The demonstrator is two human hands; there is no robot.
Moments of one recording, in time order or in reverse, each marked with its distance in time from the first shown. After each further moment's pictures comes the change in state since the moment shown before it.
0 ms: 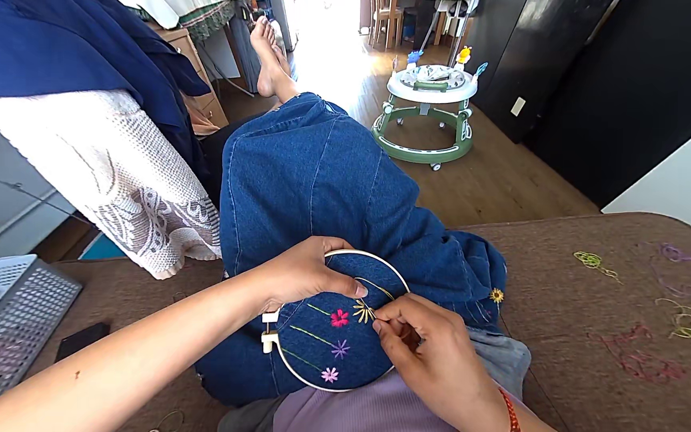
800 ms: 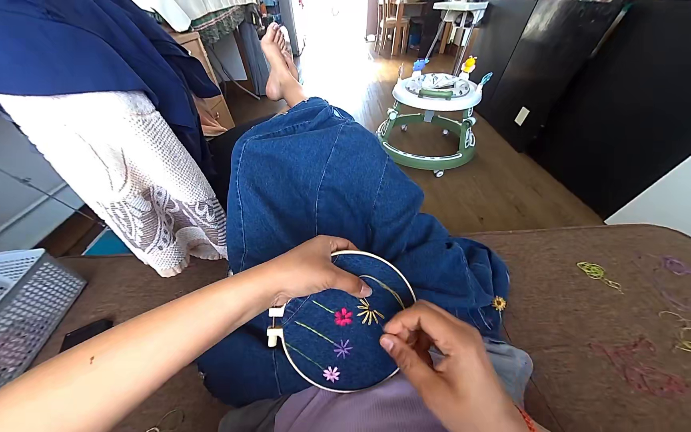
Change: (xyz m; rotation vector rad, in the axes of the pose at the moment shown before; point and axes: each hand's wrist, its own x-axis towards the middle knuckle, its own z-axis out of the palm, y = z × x) left_hand 0.004 0.002 -0.003 0.013 -0.004 0.016; right_hand -0.003 -0.003 -0.010 0.192 -0.023 -0.025
